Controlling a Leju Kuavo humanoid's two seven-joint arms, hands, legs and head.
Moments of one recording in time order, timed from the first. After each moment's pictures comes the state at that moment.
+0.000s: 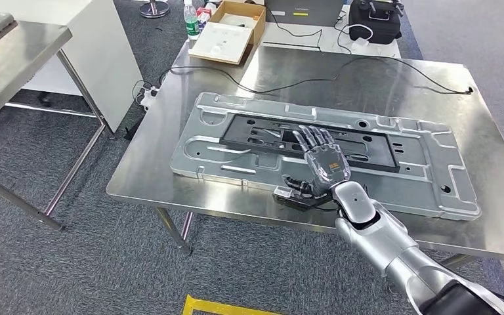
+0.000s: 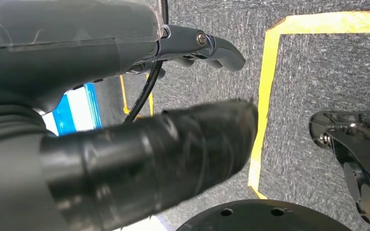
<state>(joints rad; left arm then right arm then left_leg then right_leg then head) -0.07 -0.13 1.27 -0.20 -1.42 -0.14 -0.01 -0.48 -0.37 0.39 -1.04 1.13 -0.17 0.03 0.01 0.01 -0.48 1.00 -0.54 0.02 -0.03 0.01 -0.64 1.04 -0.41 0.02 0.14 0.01</state>
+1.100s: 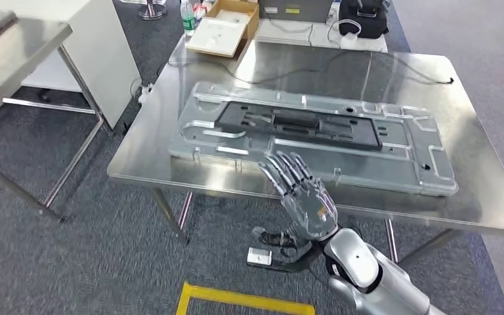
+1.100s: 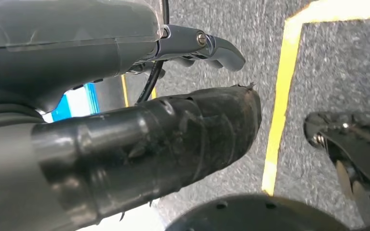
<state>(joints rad) -0.08 -0.14 1.27 -0.20 -1.45 -0.09 0.03 -0.17 -0.41 0.45 -1.66 1.19 -0.19 0.02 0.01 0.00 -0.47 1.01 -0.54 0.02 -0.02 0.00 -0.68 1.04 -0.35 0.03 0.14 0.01</state>
